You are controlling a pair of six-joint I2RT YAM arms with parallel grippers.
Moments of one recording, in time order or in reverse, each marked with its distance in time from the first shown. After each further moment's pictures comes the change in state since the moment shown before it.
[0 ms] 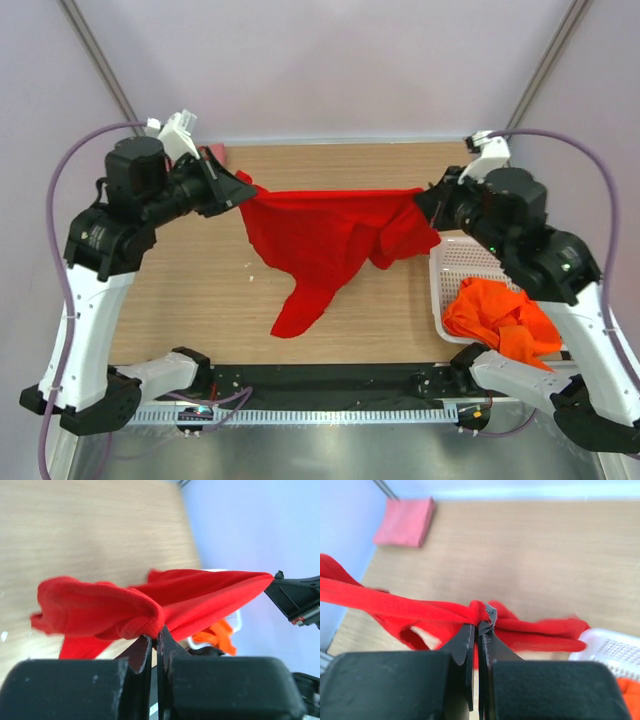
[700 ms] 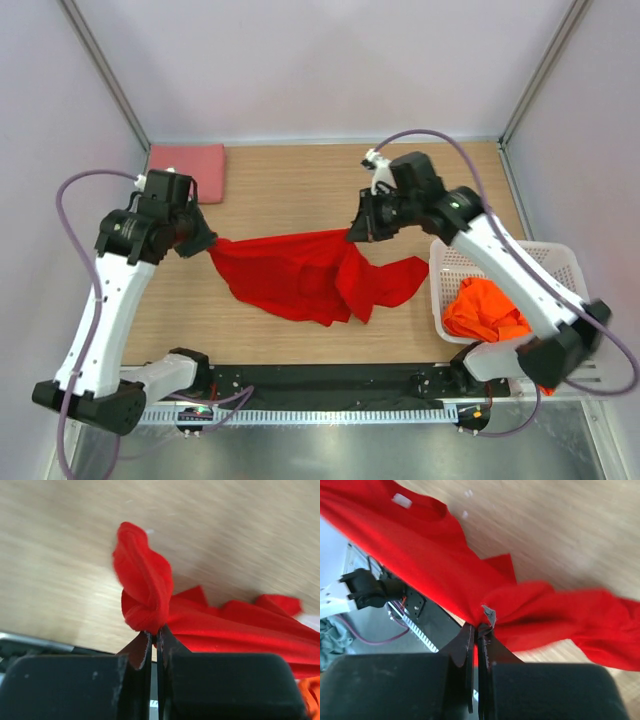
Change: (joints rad) left arm 0.094 -0.043 -0.228 -0.276 -0.367 -0.064; right arm 0.004 0.317 -0.054 0.023 -0.541 -0.027
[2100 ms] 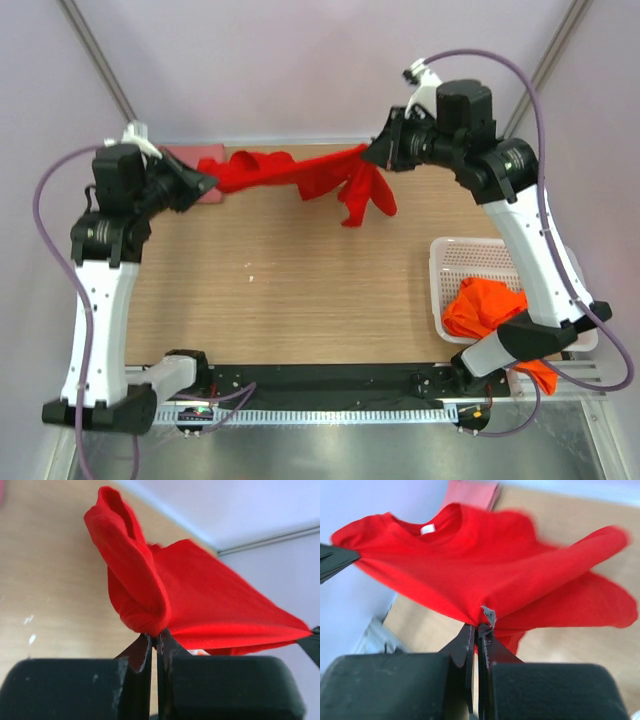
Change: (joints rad) left arm 0.222 0.090 0.157 0.442 0.363 -0.076; right arm -0.143 0.242 0.689 -0.102 0.110 -0.008
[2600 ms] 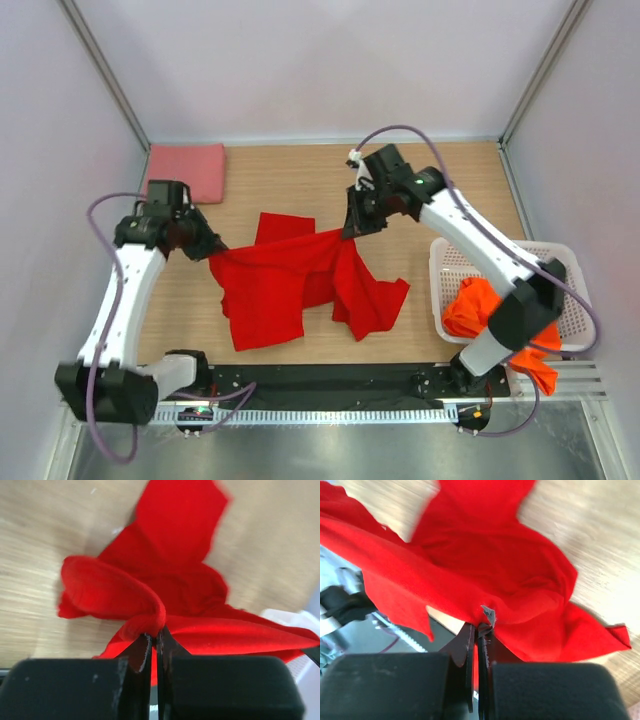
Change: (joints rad) left arm 0.011 -0.113 -0.441 -0.210 -0.071 0.087; right arm 0.137 -0.024 -0.556 0.003 -0.040 0.029
